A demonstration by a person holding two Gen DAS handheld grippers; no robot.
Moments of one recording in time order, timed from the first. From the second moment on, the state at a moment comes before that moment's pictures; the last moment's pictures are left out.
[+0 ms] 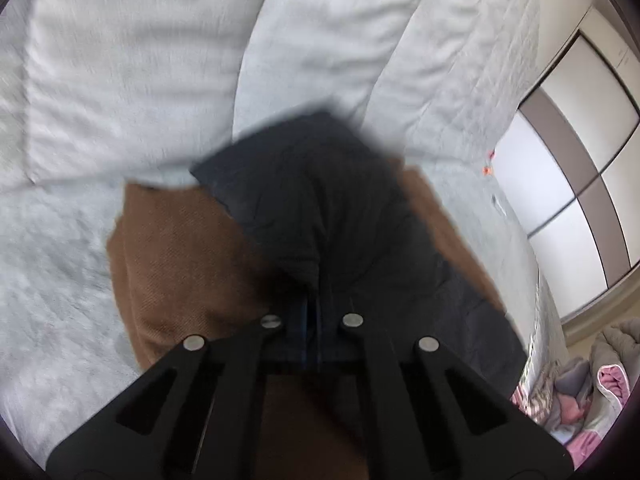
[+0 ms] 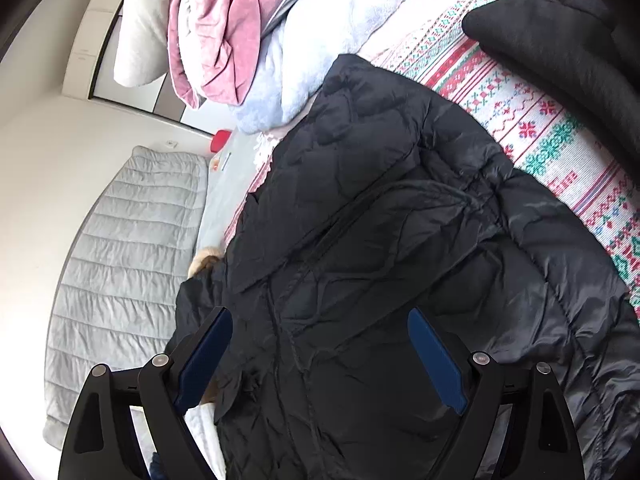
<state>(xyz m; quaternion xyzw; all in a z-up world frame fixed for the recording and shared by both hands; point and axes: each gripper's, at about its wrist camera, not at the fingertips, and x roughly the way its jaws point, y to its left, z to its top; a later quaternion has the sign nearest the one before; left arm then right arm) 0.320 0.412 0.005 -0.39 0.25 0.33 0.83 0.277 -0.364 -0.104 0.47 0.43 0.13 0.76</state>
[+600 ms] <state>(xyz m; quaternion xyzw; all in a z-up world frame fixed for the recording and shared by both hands) 0.390 0.021 0.084 -0.11 0.24 0.00 0.96 0.274 -0.395 -0.108 0.51 0.41 0.11 0.75</state>
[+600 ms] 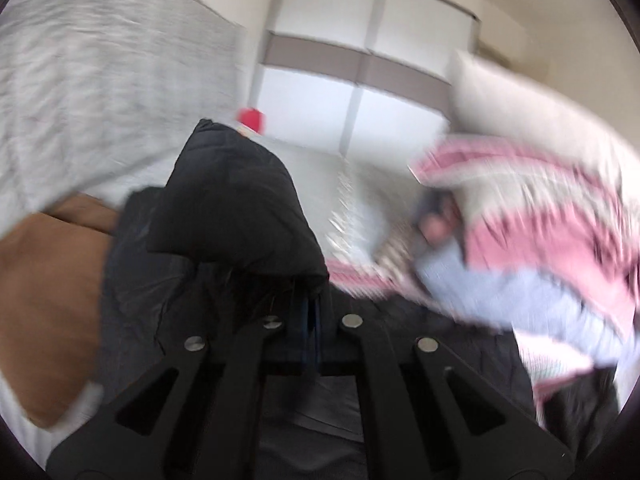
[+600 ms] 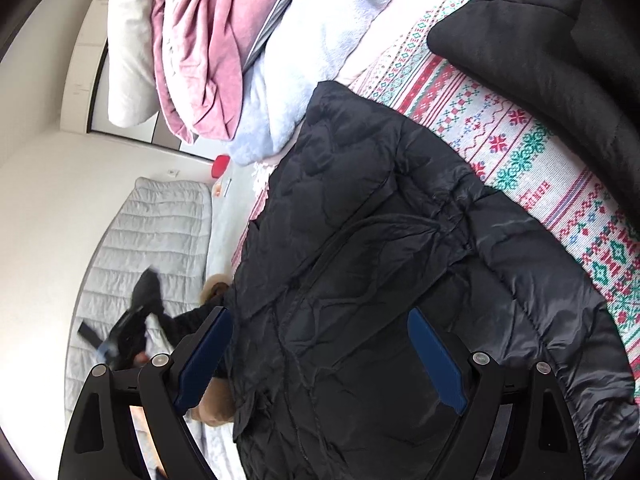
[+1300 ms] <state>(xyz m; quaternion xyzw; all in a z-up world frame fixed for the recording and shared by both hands) 0.407 -0.020 -0.008 -0.18 0.41 -0.12 0.88 0.275 -0.403 -0.114 0.52 0.41 0.11 0.74</state>
